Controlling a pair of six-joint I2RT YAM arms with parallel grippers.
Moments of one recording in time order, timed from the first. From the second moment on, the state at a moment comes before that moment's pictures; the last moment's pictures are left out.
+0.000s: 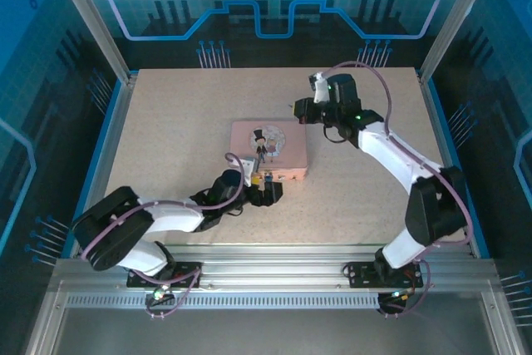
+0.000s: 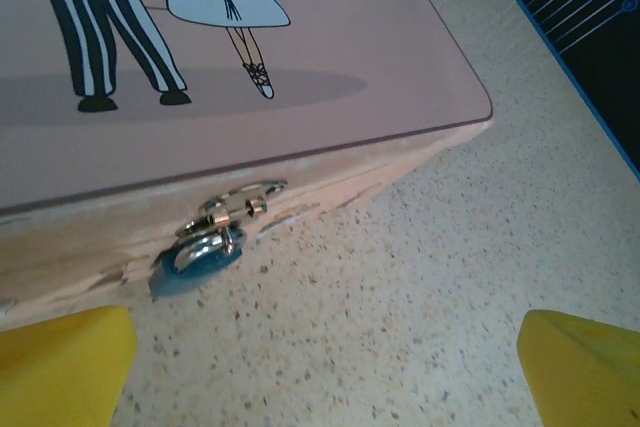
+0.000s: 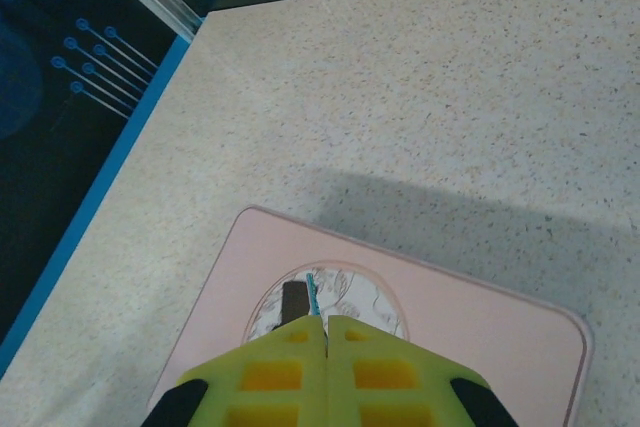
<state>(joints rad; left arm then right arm) -0.78 1.49 0.41 0.64 0.01 -0.62 0.38 1.64 1.30 -0.22 -0.34 0.39</state>
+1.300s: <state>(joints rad) -0.73 1.89 0.38 1.27 0.18 -0.59 0.37 1.96 1.48 -0.24 -0.30 0.33</state>
